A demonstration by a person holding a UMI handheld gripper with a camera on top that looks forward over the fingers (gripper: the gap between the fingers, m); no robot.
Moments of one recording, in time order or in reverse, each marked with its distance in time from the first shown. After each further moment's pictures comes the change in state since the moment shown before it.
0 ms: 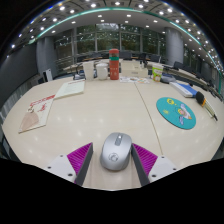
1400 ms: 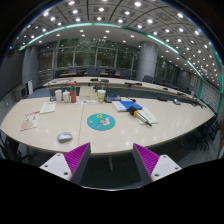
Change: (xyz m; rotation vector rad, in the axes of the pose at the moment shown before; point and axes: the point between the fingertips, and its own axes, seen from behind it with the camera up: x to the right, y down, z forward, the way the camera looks) arm 0.253 -0.008 -0.393 0.146 0.271 0.016
